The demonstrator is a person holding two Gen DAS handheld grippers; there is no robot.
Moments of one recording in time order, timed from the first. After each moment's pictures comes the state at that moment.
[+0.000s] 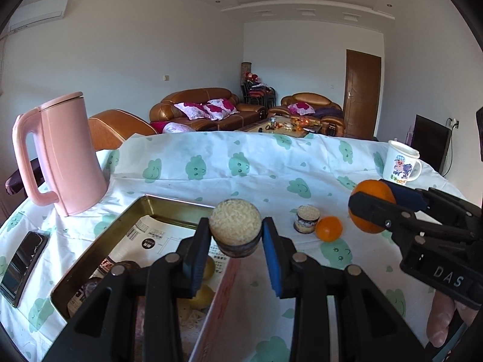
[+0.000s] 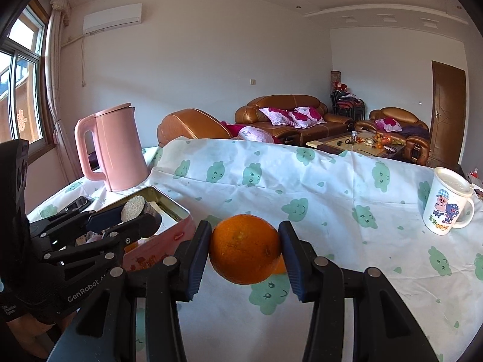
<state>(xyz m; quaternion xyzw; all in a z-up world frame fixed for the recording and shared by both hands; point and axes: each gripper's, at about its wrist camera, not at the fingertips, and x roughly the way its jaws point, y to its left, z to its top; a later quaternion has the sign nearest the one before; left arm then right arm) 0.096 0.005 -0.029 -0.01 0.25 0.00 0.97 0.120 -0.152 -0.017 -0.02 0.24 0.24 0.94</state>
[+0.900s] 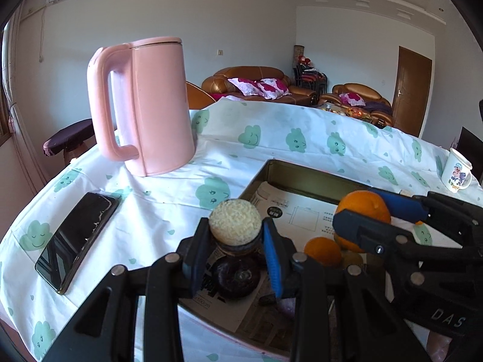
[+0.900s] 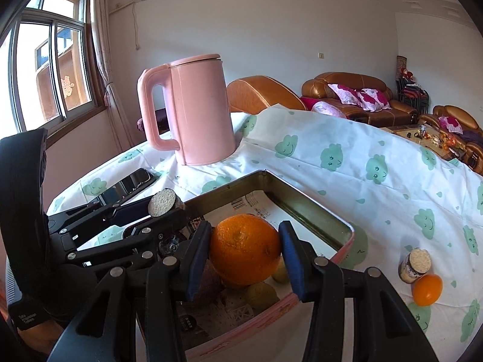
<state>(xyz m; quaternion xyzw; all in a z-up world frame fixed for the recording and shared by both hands) 0.087 0.123 -0.056 -0.04 0.30 0.11 0.95 0.130 0.002 -0.043 -0.06 0.30 0.36 0.88</state>
